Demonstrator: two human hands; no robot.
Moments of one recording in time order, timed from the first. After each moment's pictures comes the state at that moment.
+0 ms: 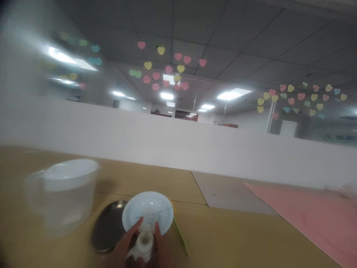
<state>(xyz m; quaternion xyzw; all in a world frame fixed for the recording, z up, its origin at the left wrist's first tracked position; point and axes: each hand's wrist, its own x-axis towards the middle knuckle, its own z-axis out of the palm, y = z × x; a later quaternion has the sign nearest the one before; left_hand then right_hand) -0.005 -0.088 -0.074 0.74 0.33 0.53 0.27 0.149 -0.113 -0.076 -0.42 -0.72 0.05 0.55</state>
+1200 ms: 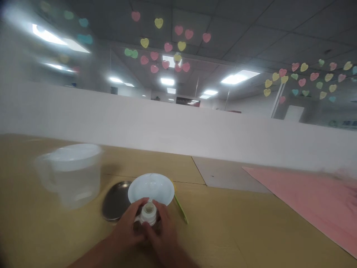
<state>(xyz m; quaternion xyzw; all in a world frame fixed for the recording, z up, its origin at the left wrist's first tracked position) -0.012 -0.091 -0.062 0.79 0.34 0.48 0.19 0.152 -0.127 -0.038 -0.41 -0.74 0.17 0.51</state>
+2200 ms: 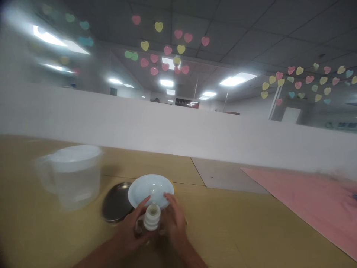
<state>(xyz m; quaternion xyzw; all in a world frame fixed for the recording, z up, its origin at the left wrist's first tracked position) -0.011 -0.103 -0.049 0.81 0.29 0.45 0.26 0.183 -0.103 -0.037 -0.40 -0.66 0.16 0.61</state>
